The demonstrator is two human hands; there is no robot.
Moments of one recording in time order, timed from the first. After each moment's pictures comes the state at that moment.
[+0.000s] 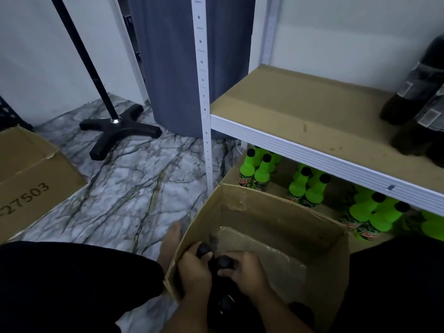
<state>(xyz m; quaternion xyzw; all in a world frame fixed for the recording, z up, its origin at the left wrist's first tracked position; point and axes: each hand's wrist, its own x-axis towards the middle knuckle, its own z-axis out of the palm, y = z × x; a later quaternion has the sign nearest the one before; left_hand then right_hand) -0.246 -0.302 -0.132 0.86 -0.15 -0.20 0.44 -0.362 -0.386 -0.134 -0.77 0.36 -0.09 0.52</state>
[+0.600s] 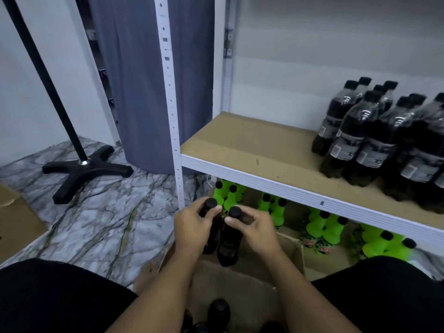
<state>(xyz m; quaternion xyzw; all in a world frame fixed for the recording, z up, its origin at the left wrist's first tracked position) -0.246 -0.389 0.039 0.73 -0.40 -0.11 0.54 -0.397 -0.464 0.035 -0.72 0.32 -0.39 0.48</state>
